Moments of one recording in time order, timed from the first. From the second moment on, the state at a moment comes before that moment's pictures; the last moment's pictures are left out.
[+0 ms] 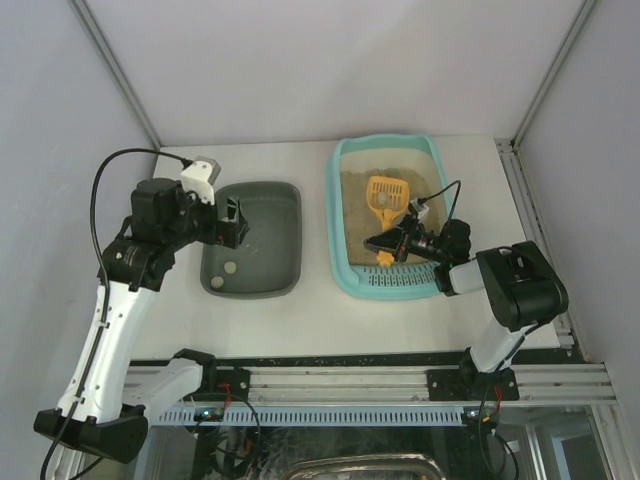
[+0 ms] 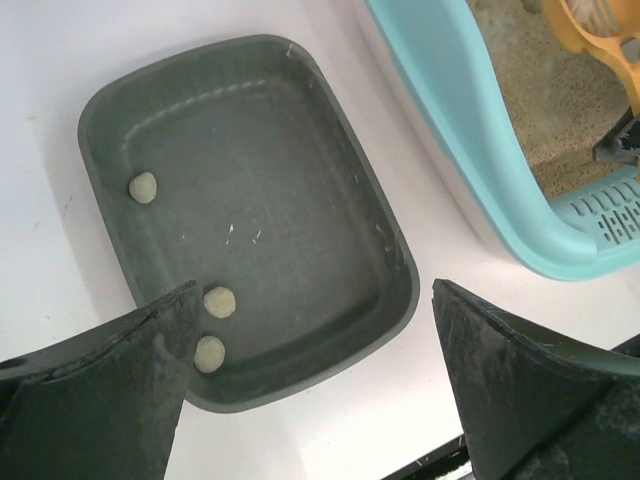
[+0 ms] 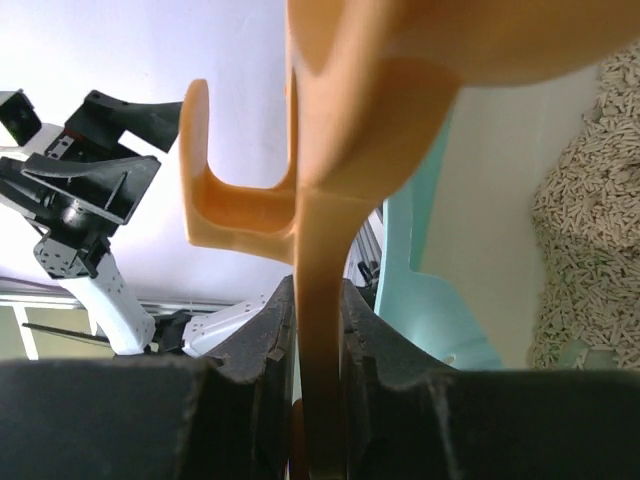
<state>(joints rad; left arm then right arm) -0.22 0.96 1.25 -0.79 0.20 -0.01 0.20 1.70 0.45 1.29 -0.99 1.46</state>
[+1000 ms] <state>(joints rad) -0.02 0.99 1.18 -0.80 0.09 0.03 0.42 1.33 0.66 0.28 -0.73 0.88</state>
